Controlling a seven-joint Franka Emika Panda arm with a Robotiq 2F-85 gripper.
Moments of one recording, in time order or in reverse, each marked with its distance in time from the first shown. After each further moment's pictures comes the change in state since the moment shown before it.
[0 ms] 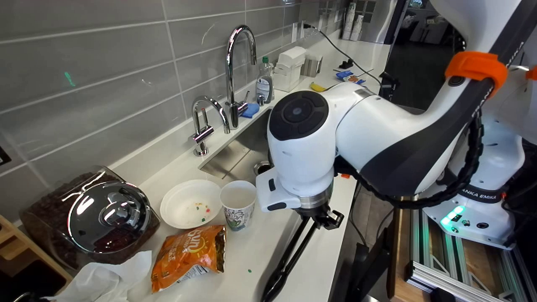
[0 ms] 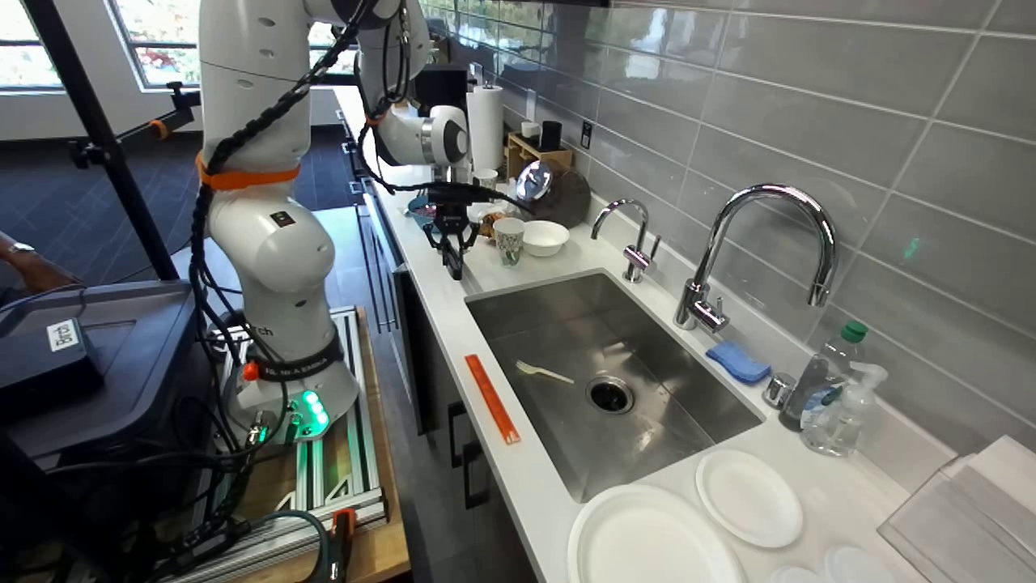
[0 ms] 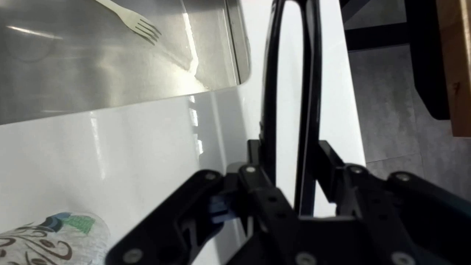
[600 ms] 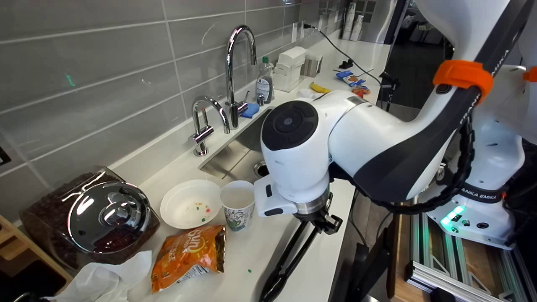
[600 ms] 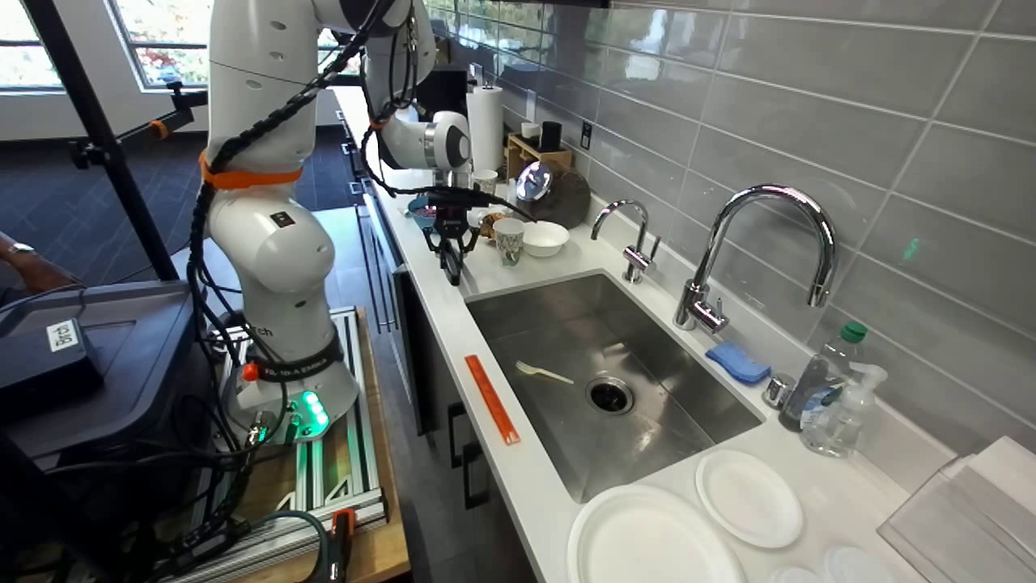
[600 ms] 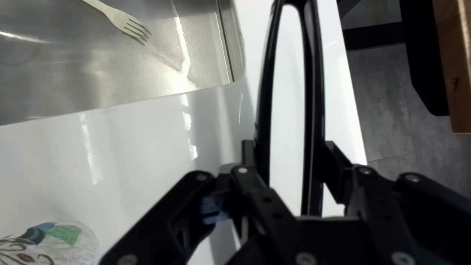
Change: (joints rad) arm 0.000 0.043 0.000 0.026 0.002 -0.014 0.018
